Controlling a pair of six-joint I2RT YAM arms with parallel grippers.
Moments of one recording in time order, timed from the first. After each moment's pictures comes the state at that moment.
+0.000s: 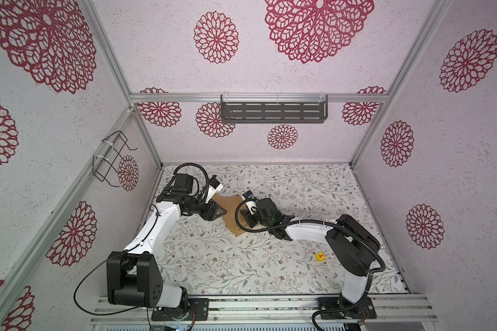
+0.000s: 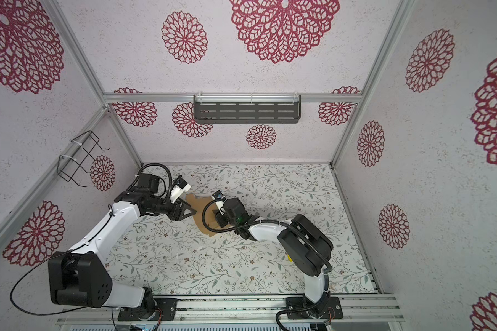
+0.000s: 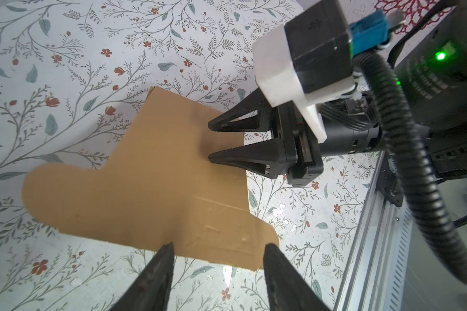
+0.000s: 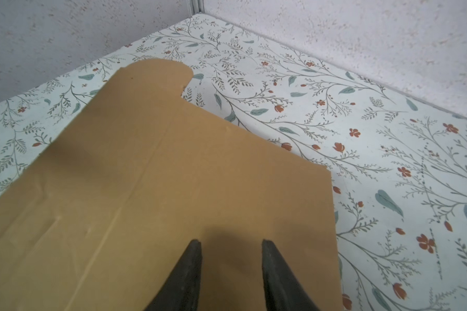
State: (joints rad) left arm -0.08 1.44 1.15 -0.77 0.70 0.46; right arm 0.86 1.85 1.07 0.31 0.05 0.07
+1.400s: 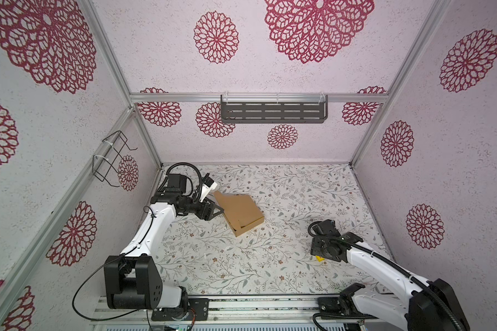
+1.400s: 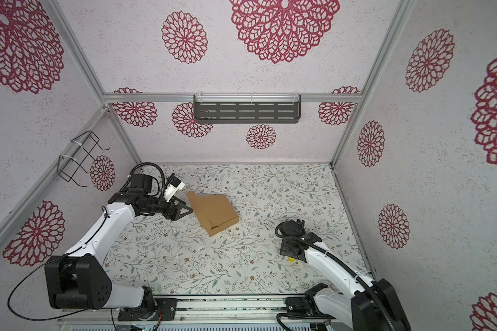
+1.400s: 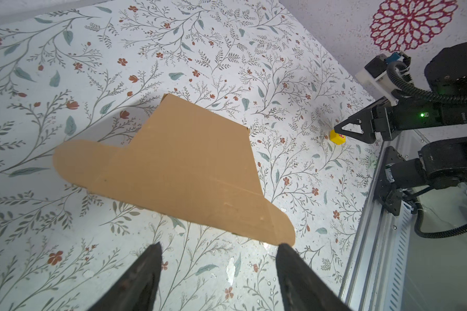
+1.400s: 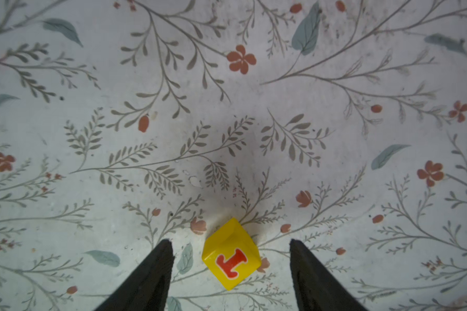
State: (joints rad) left arm 0.00 1.42 1.15 -0.77 0.75 0.46; right arm 0.49 1.13 0.58 -0.75 0.25 0.71
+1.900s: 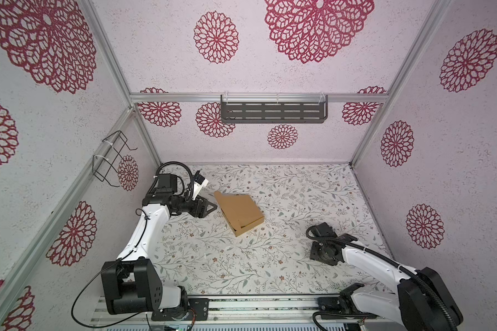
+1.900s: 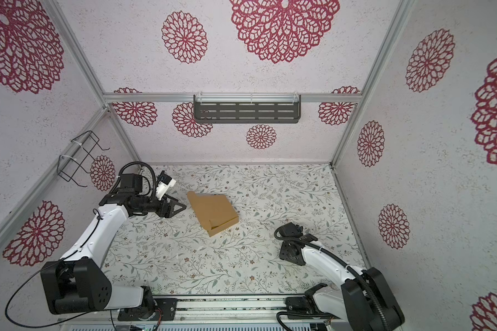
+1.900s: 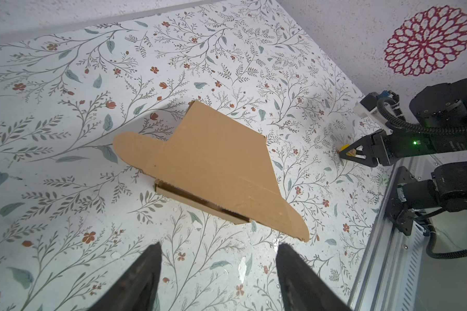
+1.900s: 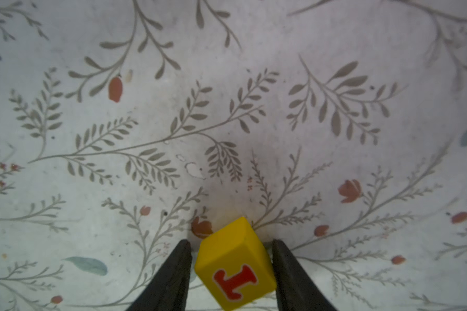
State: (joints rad) left arm 0.06 1.40 1.15 -0.77 0.76 0.45; right arm 0.47 1.17 0.52 -0.66 0.13 0.76
